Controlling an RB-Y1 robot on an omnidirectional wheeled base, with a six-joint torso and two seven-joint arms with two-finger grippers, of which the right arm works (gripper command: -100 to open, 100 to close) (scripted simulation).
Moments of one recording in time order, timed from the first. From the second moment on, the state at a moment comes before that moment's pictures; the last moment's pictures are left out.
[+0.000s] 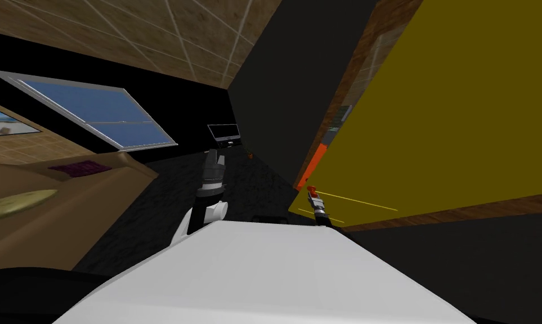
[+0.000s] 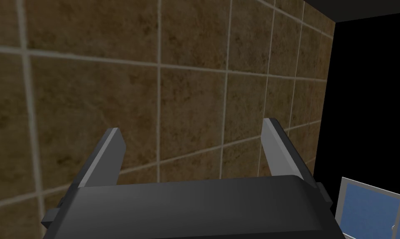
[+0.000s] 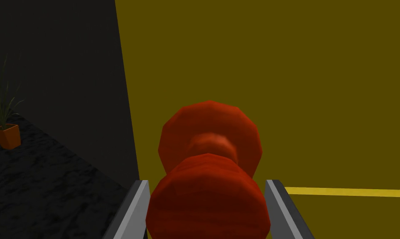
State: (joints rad) arm 0.12 -0.38 0.14 -0.80 -0.40 -0.87 -1.67
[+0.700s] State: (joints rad) arm 0.17 -0.44 0.21 -0.81 -0.37 -0.94 -1.75
